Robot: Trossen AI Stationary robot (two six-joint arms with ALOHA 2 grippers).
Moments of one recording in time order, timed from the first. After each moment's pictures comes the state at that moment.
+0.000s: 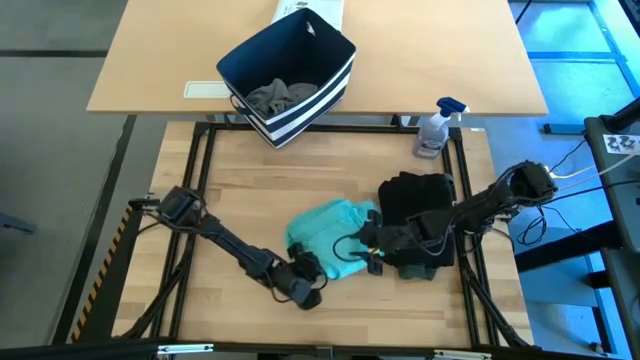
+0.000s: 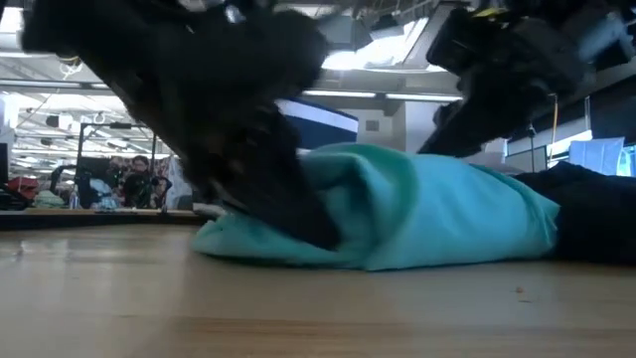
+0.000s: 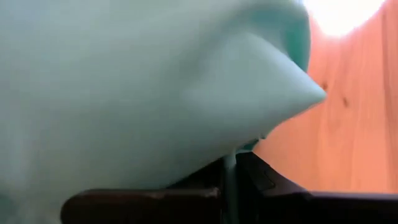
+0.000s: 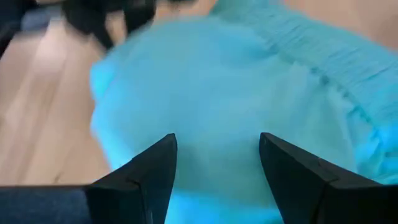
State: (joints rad) left arm -0.50 2.03 1.11 0.04 -0.55 -0.76; right arm 0.35 1.49 0.66 0.15 0.22 0.28
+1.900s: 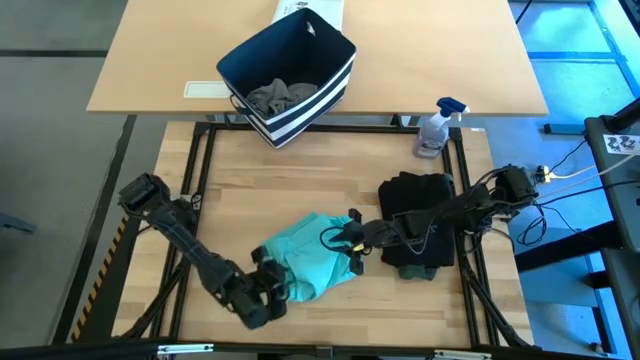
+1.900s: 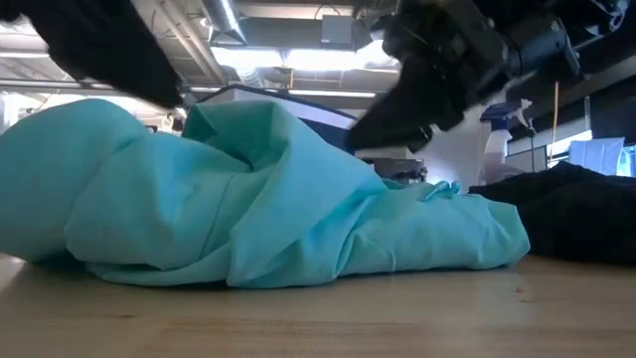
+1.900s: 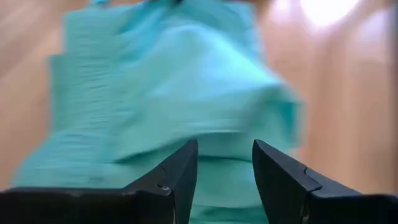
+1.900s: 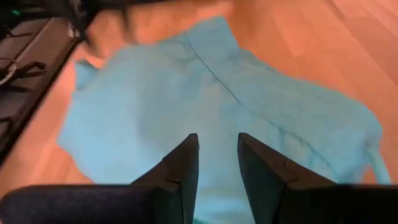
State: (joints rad) left arm -0.75 1.74 1.11 -0.46 -0.76 -0.98; right arm 0.27 1.66 0.75 0.41 0.14 0.25
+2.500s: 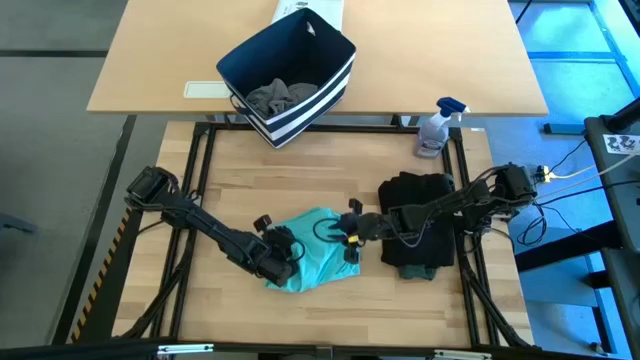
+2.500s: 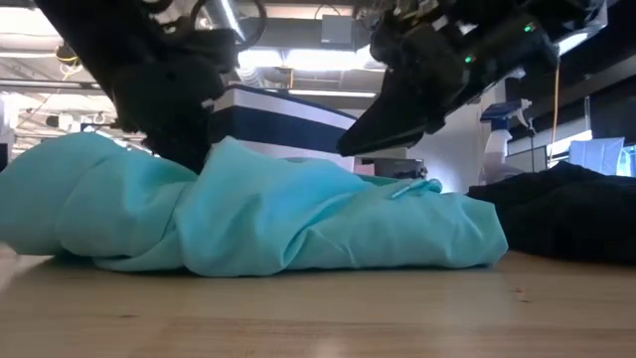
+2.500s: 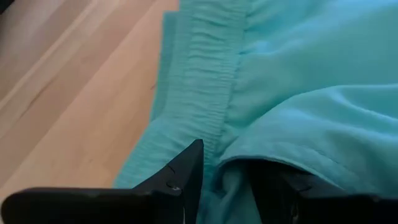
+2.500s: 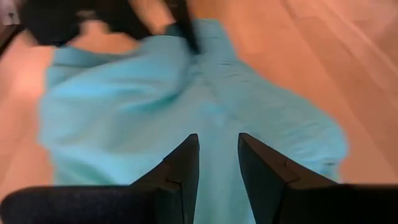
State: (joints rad) left arm -0.48 1.74 1.00 -0.57 -0.71 -0.92; right arm 0.22 1.66 0.81 0.29 0.22 0.20
